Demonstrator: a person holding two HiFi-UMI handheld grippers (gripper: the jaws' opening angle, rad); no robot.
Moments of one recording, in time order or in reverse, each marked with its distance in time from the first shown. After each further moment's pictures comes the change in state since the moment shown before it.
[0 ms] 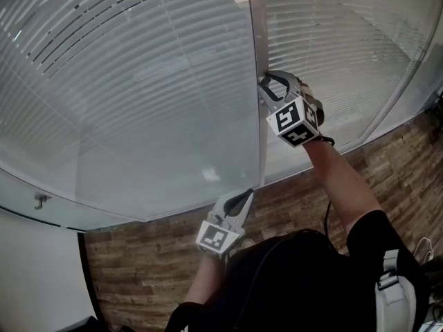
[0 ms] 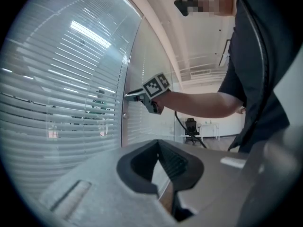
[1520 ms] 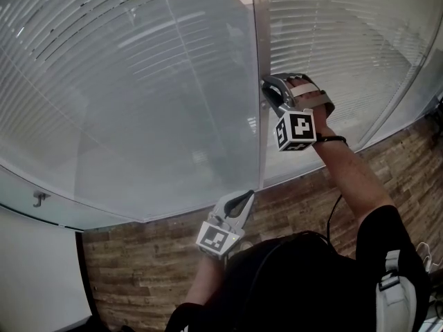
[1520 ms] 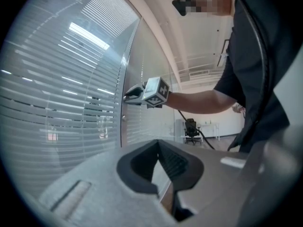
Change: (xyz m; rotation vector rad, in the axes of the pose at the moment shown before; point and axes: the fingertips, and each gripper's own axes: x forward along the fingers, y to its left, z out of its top) left arm 0.003 -0.001 0.005 0.016 -0.018 -0.004; right arm 0.003 0.017 -0.004 -0.668 0.066 0.015
